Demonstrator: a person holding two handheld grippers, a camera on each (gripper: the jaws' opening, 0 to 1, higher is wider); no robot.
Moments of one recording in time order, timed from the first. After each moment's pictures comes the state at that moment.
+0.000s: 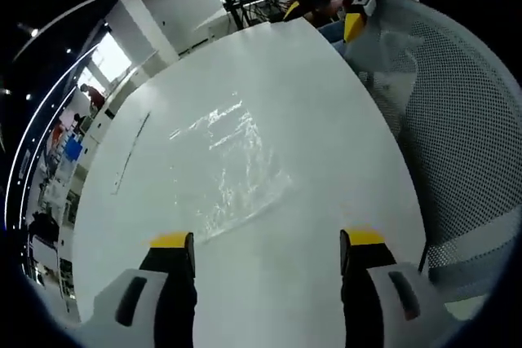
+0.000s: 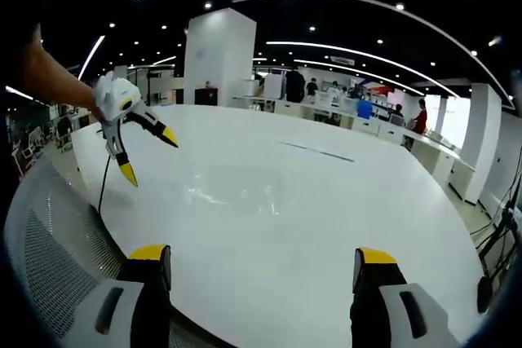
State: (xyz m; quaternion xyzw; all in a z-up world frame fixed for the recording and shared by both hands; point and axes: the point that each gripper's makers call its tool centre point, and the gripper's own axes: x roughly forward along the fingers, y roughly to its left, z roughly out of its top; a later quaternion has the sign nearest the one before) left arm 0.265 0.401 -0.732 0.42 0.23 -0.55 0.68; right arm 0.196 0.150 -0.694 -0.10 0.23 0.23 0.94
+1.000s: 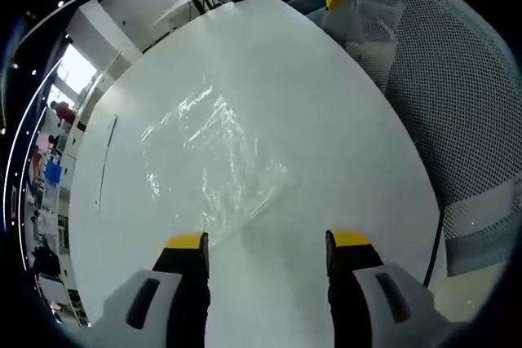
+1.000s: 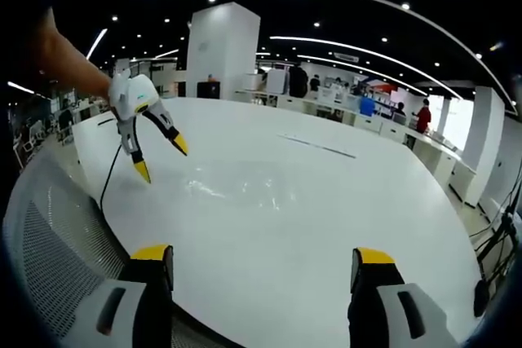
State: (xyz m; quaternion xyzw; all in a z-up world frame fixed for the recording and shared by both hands) left arm 0.276 0.394 -0.759 0.48 0.26 -0.58 0.61; right arm 0.194 0.150 -0.699 -0.11 0.24 0.23 0.94
